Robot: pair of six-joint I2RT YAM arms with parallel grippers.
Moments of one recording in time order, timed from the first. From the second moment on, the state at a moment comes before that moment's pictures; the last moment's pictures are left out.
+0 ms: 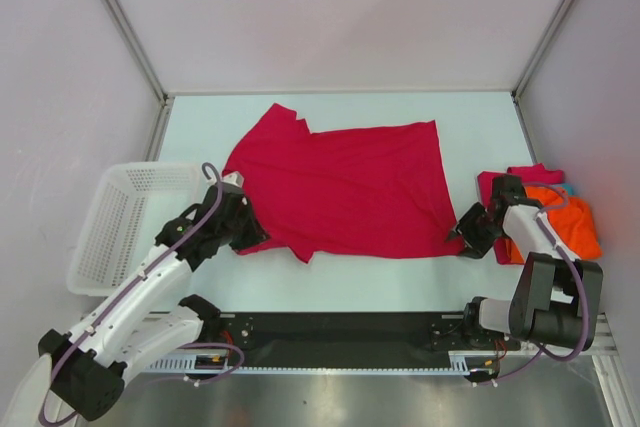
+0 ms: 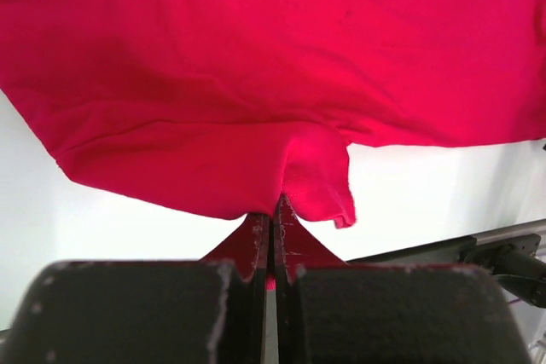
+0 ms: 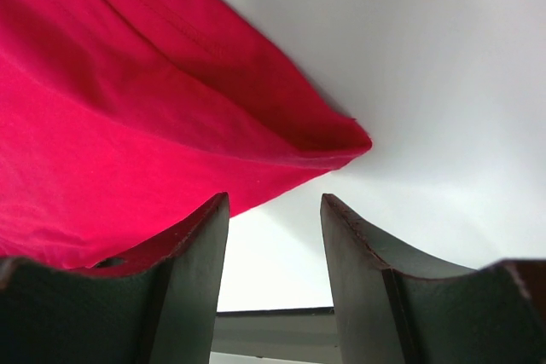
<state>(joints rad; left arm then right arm) -0.52 0.87 0.73 -0.75 0.00 -0.78 -0.20 1.28 0.69 -0.73 -0.22 0.60</state>
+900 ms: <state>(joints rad) -0.44 0.81 0.78 -0.80 0.06 -0.70 -0.08 1.37 0.66 -0.65 -0.09 0.70</state>
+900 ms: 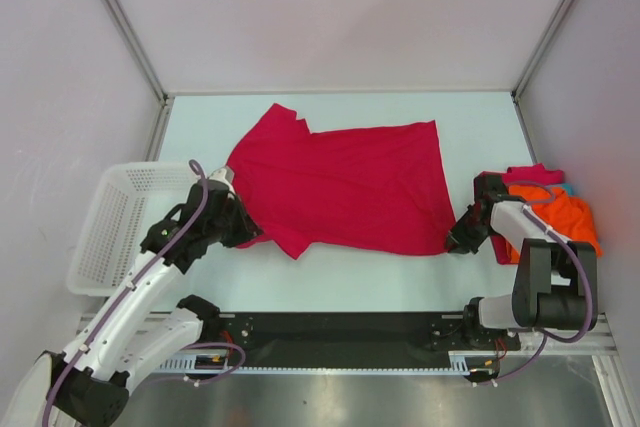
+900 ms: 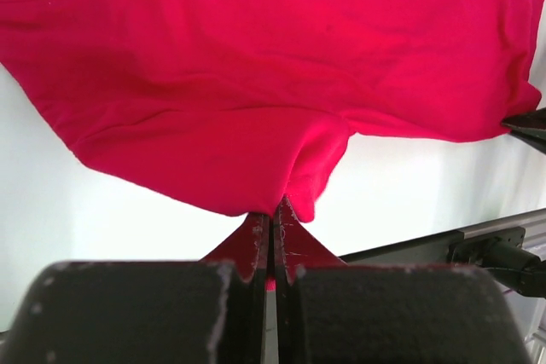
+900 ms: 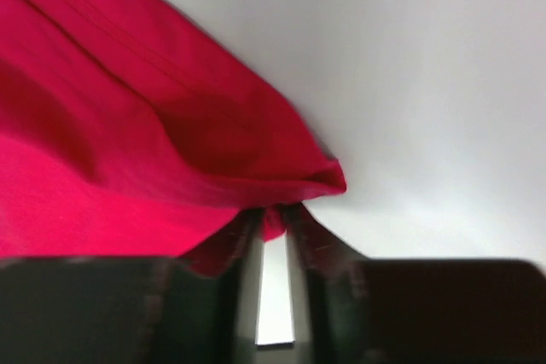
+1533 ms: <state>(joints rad) -0.41 0.79 0.83 -0.86 0.05 -0.69 -0.01 1.19 0.67 -0.63 0.03 0.68</state>
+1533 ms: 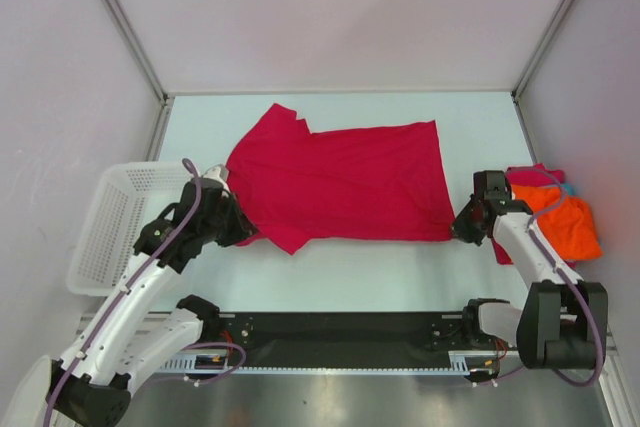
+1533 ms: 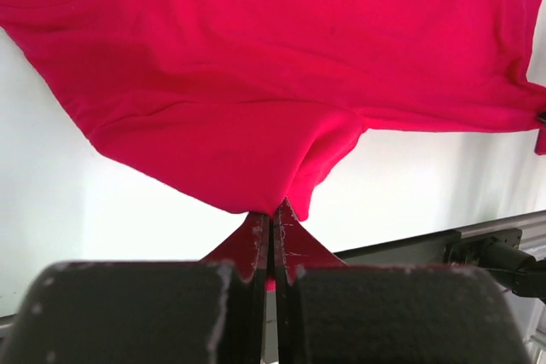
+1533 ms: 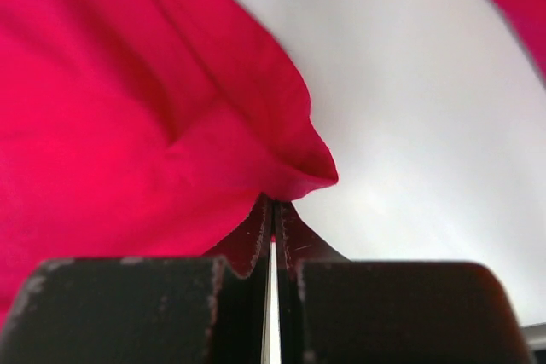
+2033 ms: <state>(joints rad) -0.38 0.78 0.92 -0.93 0.06 -0.68 -0.01 1.08 0.83 -0.78 0.02 0.68</state>
